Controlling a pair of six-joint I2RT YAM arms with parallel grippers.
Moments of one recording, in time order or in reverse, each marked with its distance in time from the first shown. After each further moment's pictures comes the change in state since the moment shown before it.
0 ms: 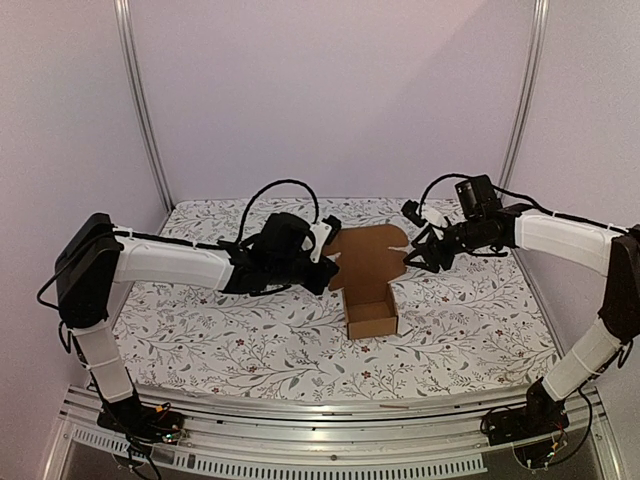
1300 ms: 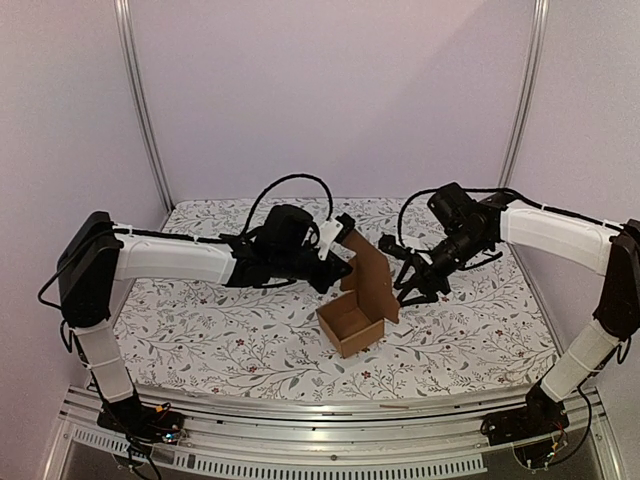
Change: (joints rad) left arm 0.002 0.013 0.065 -0.024 0.195 0.093; right arm 0.159 0.050 0.137 -0.463 -0.174 -0.183
